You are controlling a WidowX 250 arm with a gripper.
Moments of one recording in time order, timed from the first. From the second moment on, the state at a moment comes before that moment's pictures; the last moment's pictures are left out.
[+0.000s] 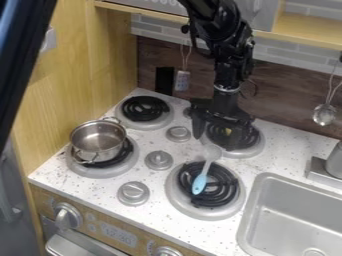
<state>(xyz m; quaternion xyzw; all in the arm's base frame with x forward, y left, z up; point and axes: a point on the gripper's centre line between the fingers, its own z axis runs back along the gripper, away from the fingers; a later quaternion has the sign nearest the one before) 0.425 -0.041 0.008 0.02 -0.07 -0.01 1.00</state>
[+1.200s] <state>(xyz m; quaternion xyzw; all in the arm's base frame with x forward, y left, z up) 0.508 -0.047 -0.016 -0.05 -0.28 0.02 0.96</state>
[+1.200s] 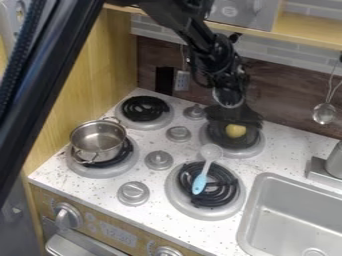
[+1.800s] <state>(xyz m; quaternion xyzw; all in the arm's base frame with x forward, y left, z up) 0.555 -0.031 -0.025 -0.05 -0.31 0.05 0.95</state>
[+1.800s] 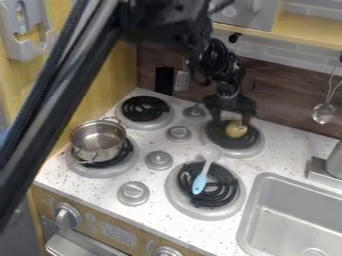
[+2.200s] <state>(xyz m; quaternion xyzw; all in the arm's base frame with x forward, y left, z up) 0.558 -0.035 -0.040 -0.06 -0.30 0.06 0.95</state>
